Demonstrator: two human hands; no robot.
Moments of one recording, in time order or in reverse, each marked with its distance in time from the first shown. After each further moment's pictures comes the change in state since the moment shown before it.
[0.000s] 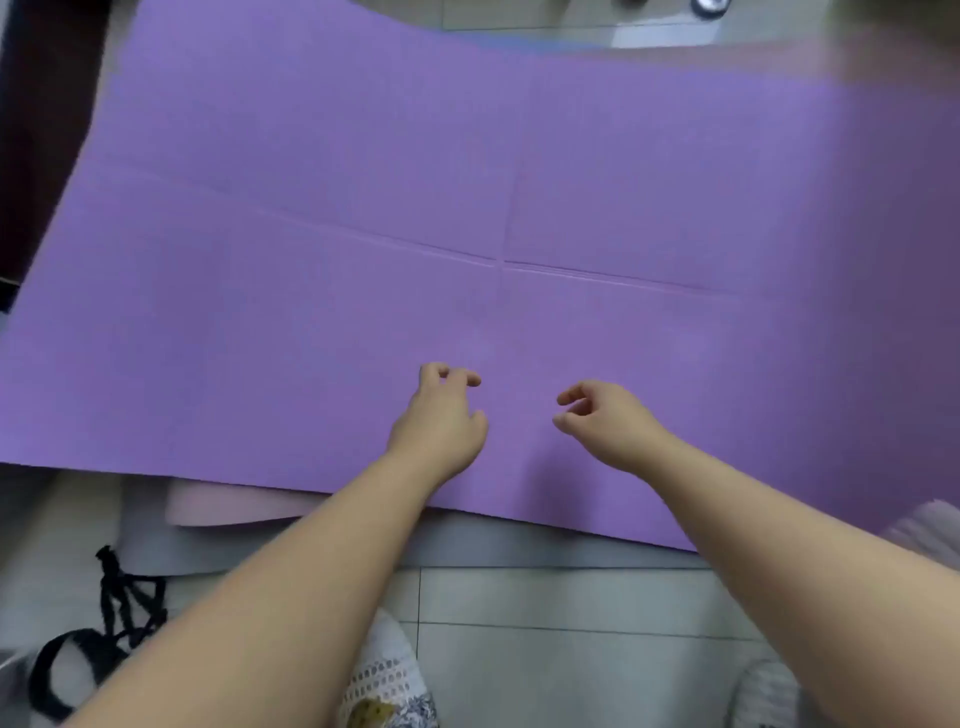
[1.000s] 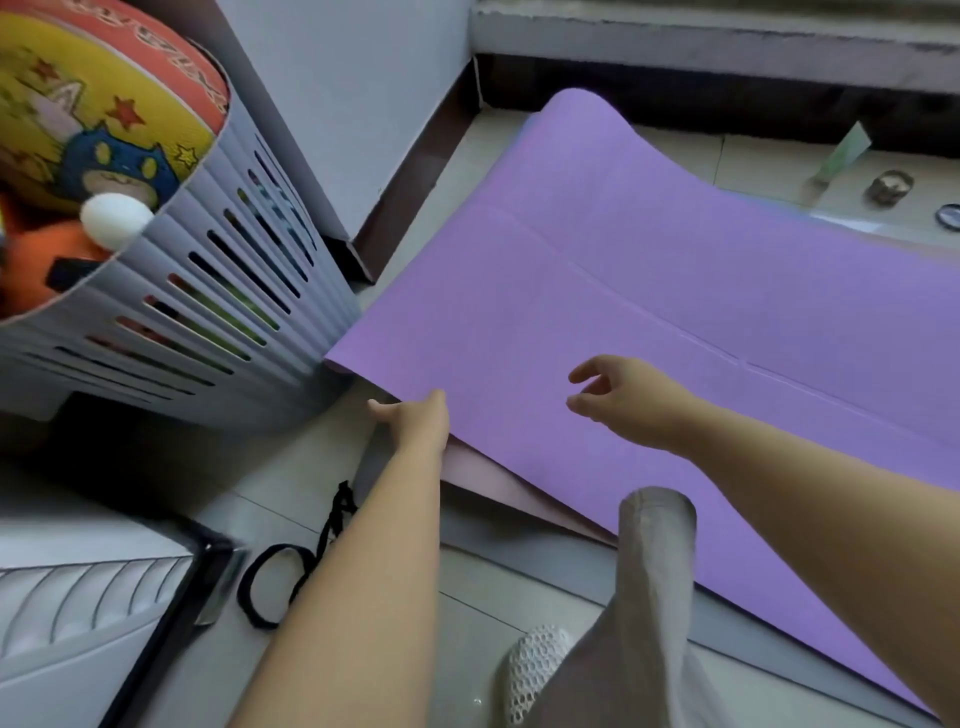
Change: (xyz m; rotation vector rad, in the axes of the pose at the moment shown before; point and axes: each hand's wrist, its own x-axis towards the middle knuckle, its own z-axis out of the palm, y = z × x) left_hand -0.088 -0.230 -0.122 -1.356 0.649 -0.648; right_hand -0.073 -0.234 0.147 -0.322 -0.063 -0.403
